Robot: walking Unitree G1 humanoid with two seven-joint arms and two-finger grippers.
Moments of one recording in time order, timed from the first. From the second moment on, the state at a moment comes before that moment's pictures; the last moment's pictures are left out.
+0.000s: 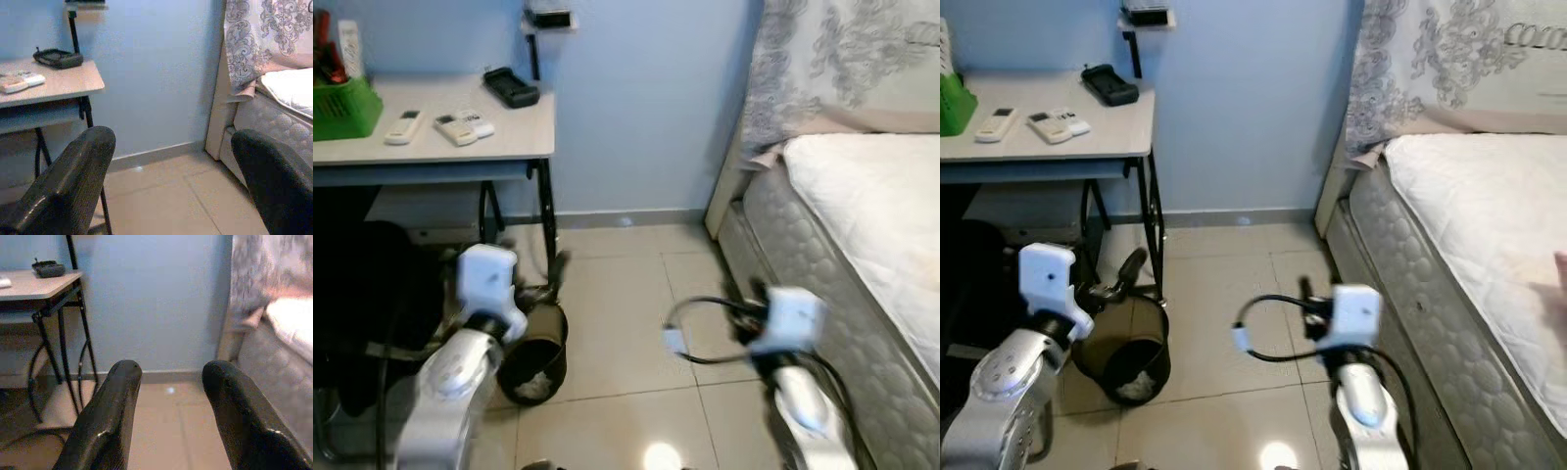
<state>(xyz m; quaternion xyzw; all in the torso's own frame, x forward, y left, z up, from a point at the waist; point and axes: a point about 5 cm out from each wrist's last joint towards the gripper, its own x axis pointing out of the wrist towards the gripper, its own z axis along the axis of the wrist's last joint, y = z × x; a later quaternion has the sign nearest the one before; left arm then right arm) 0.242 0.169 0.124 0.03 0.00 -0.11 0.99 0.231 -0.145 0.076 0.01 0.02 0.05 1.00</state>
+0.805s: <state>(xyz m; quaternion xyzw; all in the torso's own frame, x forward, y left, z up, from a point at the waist) 0.259 0.180 0.116 0.01 0.02 -0.06 1.00 0.249 -0.152 0.079 0.08 0.02 0.00 1.00</state>
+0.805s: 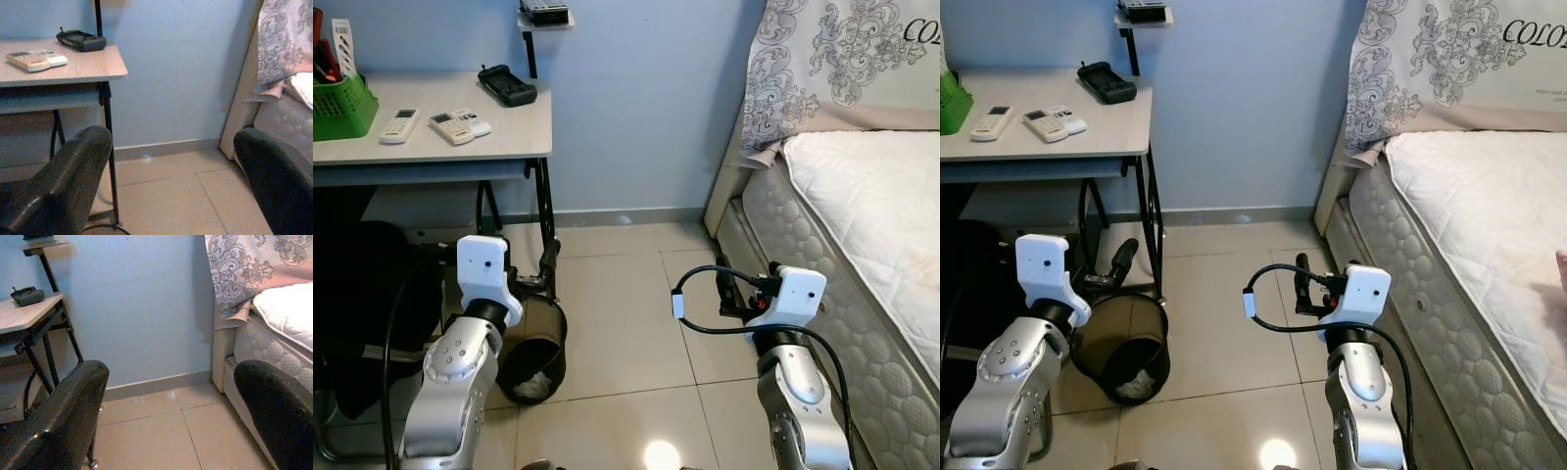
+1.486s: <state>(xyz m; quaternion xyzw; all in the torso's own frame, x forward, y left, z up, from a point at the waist) 0.270 0.154 0.111 0.01 0.03 -0.10 0.99 0.262 -0.154 0.077 0.06 0.02 -0.01 1.00</state>
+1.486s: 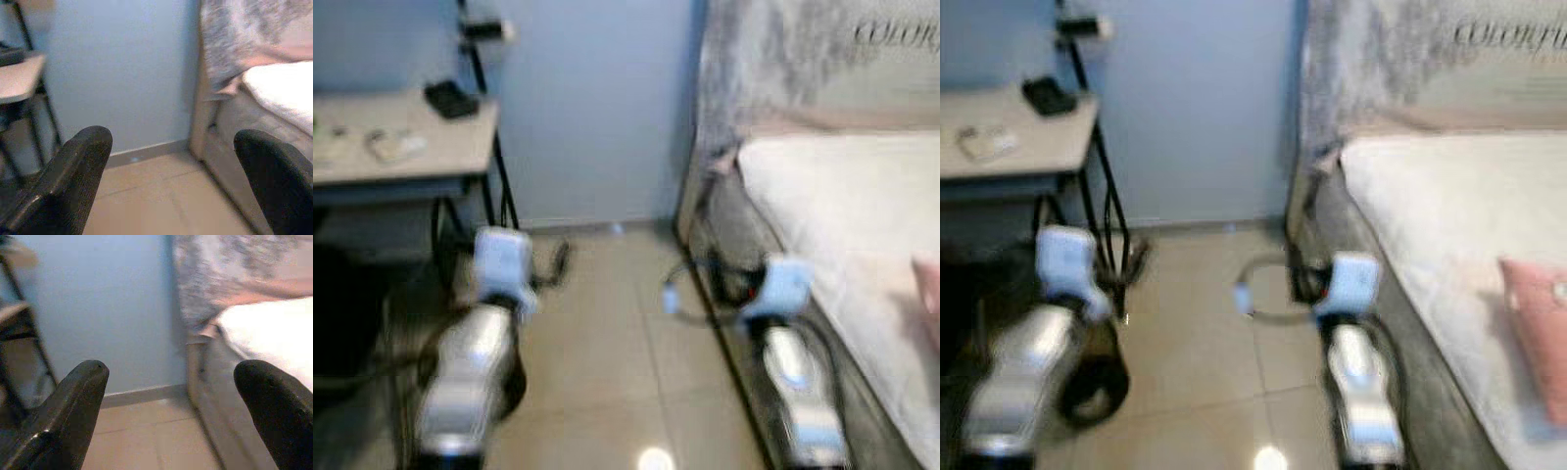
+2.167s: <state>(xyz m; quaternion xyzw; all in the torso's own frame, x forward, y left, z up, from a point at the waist) 0.279 0.154 0.121 0.03 0.01 -0.15 0.99 0.265 -0.154 0.077 0.06 0.02 -0.01 1.00</state>
